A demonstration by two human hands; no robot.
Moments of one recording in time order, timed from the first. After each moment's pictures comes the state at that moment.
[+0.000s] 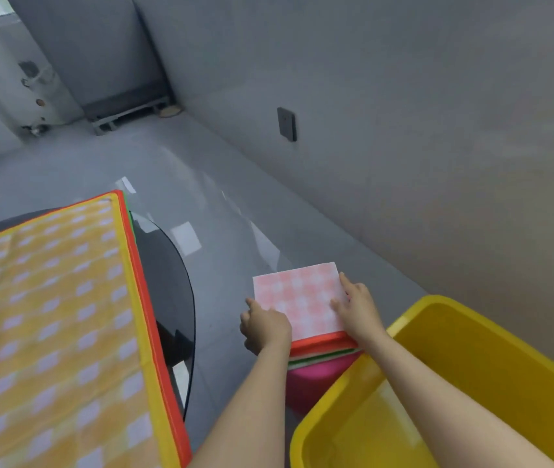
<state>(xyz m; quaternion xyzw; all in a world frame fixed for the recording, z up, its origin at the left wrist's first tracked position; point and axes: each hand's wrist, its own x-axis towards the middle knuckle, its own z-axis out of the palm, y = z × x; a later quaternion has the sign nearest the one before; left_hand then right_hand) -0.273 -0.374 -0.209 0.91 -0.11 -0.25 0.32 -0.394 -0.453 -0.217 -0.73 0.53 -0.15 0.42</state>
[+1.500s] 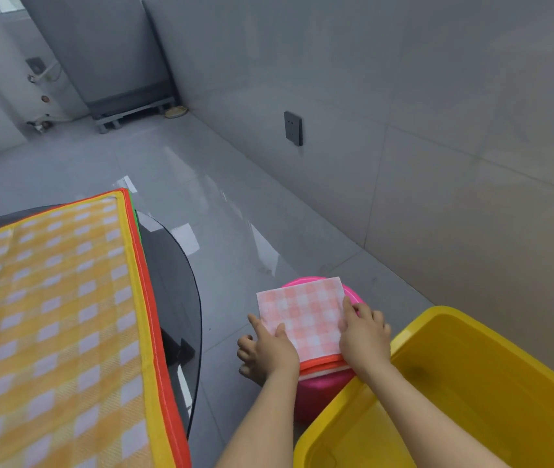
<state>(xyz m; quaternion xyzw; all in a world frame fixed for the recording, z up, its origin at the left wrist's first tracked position) -0.283 -0.358 -0.243 0.94 -0.10 -0.21 0.24 -0.393 -0.433 -0.237 -0.80 0.57 -0.03 0.18</state>
